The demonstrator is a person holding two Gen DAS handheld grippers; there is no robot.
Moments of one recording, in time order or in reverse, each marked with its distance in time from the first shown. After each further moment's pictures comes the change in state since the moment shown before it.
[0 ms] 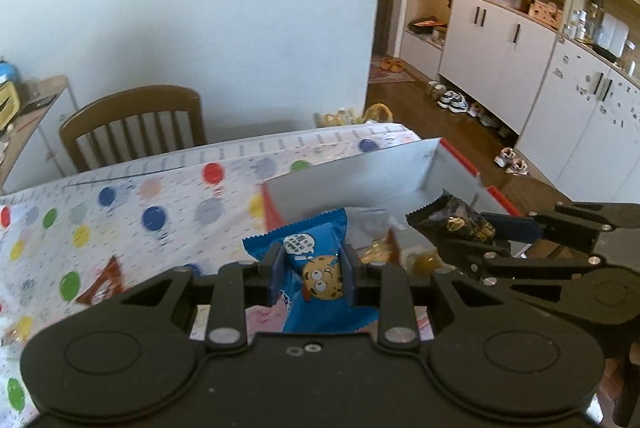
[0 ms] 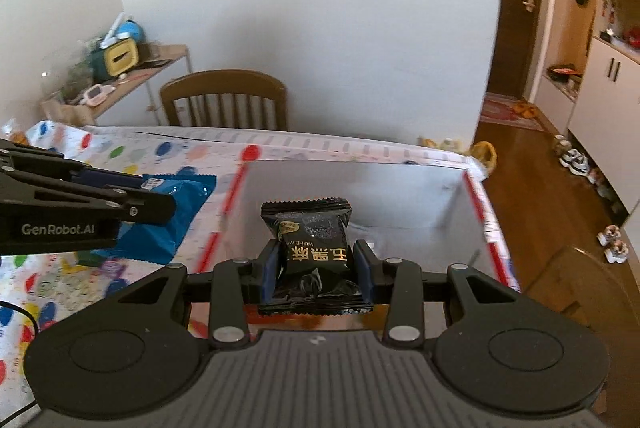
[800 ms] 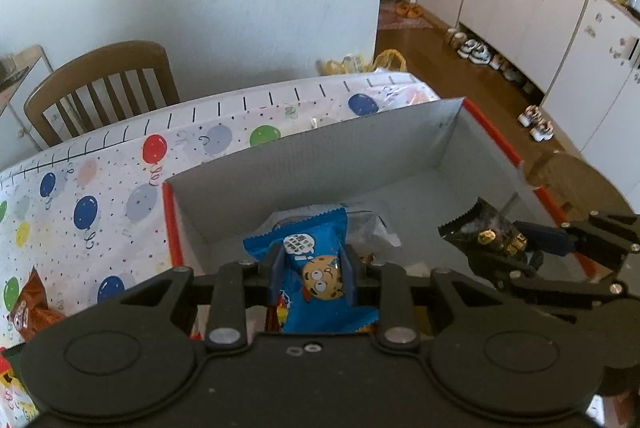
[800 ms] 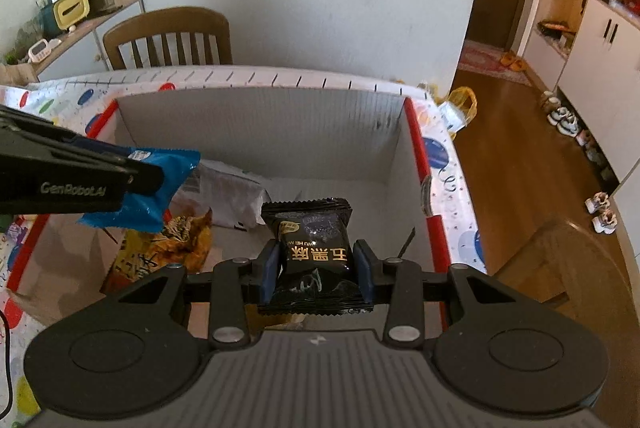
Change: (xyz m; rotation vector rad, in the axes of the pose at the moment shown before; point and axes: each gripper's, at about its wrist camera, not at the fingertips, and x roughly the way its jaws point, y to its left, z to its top) left arm 0.140 -0.052 0.028 -0.001 0.183 0.068; right arm 0.106 -0.081 -0.017 -0.003 0.181 -0.043
